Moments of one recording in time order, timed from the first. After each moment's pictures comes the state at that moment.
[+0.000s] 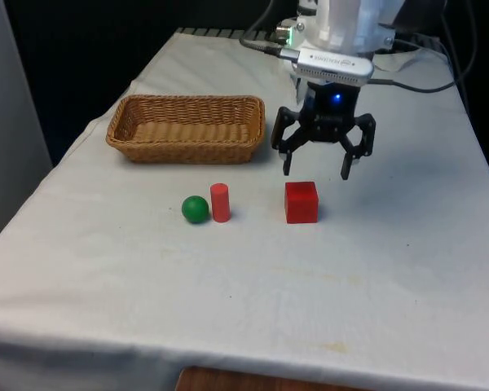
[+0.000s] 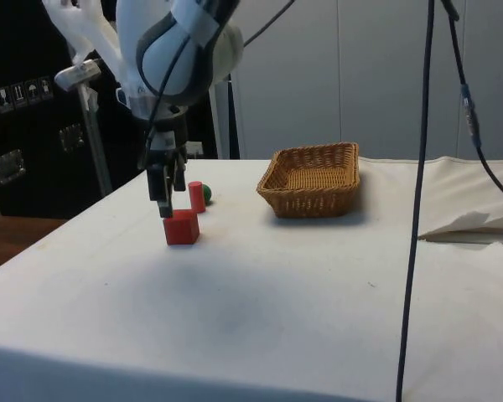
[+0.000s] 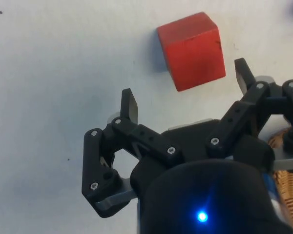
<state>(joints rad) 0.52 0.57 -0.48 -1.93 0.20 2.53 -0.25</state>
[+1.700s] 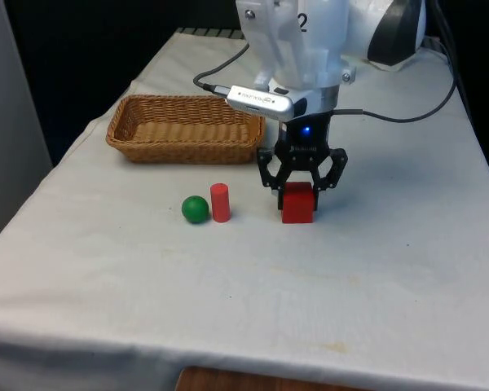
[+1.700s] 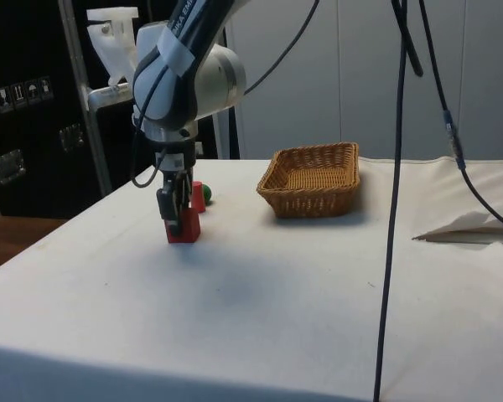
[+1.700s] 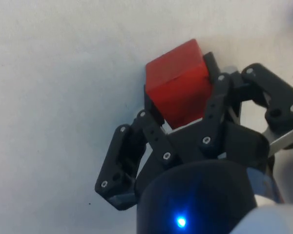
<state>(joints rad) 0.48 0.71 -0.50 -1.88 0.49 2.57 -0.48</state>
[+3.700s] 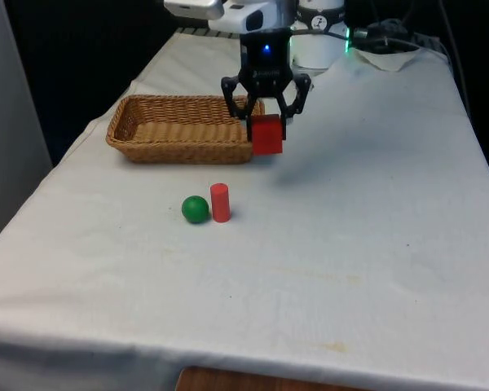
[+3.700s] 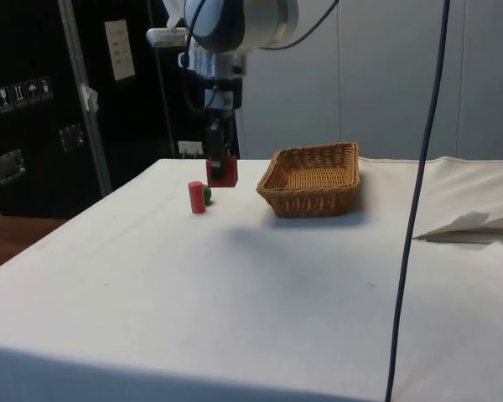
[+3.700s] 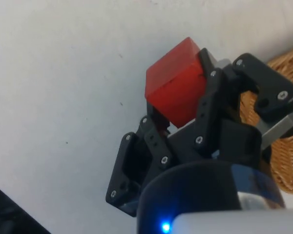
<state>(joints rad) 0.51 0.36 -0.63 -2.18 0.46 2.58 -0.68</state>
